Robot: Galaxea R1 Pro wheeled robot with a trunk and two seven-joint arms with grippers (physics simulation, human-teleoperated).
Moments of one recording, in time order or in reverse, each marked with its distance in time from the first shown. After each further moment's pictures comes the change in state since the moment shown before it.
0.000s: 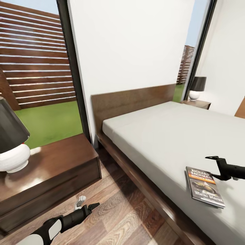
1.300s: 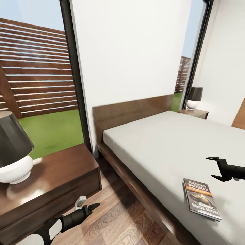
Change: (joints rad) left arm 0.000 -0.002 -0.001 -0.002 -0.004 0.005 -0.001; right arm 0.000 -0.003 0.009 0.000 0.009 -0.003 -0.001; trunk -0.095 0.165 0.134
